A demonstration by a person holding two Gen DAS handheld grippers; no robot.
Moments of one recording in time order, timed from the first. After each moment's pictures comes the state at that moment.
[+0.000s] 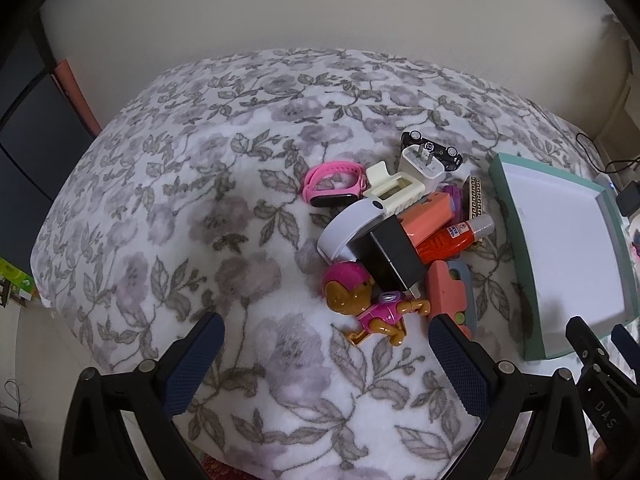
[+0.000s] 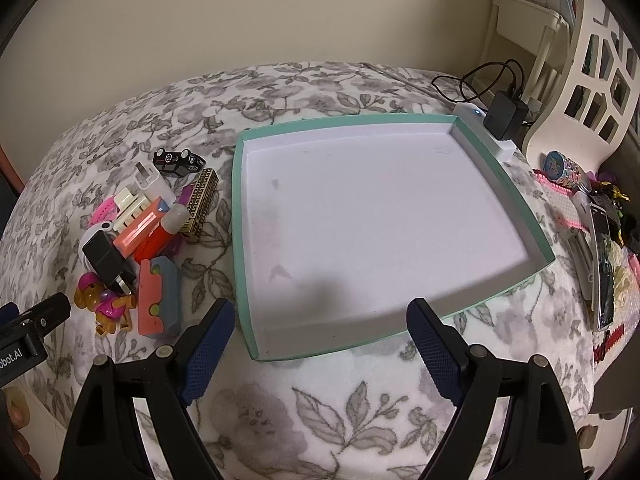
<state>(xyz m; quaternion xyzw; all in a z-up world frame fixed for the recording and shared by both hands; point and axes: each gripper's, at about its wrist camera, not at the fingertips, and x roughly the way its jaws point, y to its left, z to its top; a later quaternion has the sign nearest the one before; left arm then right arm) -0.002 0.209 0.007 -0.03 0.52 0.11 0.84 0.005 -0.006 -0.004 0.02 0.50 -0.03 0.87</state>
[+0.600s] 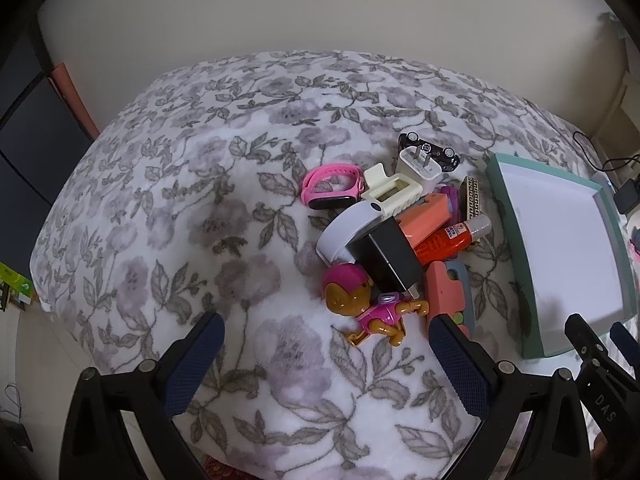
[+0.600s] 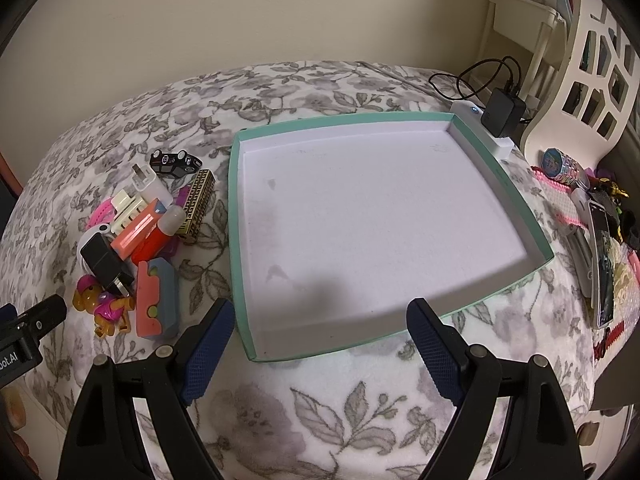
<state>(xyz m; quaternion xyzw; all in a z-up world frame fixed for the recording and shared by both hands) -0.002 0.208 0.008 -0.03 0.53 0.10 0.84 0.006 -0.007 -0.005 0.02 0.50 -0.03 0.87</state>
